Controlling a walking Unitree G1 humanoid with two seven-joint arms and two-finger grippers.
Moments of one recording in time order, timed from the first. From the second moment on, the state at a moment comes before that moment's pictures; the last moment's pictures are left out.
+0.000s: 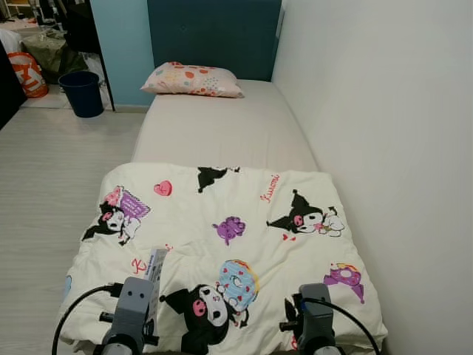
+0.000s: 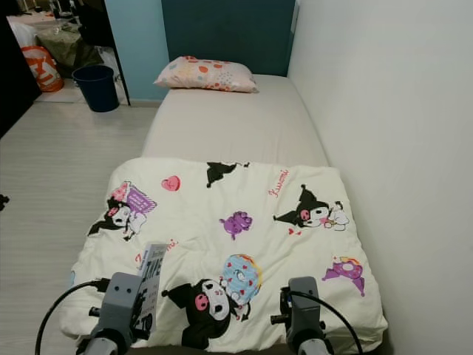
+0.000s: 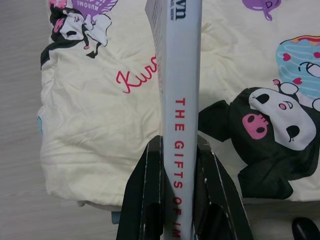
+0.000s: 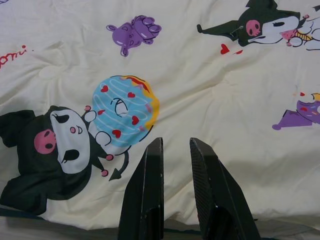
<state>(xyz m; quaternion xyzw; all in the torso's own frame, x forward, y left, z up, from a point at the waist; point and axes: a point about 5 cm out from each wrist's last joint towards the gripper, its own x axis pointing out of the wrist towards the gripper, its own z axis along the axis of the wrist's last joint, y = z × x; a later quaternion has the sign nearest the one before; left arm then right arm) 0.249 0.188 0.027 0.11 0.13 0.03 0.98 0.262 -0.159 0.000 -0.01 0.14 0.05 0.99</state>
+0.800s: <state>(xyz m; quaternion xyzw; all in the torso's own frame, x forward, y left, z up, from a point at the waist) 0.247 0.188 0.025 0.11 0.14 0.03 0.98 0.262 -0.160 -0.001 -0.01 0.14 0.05 0.99</state>
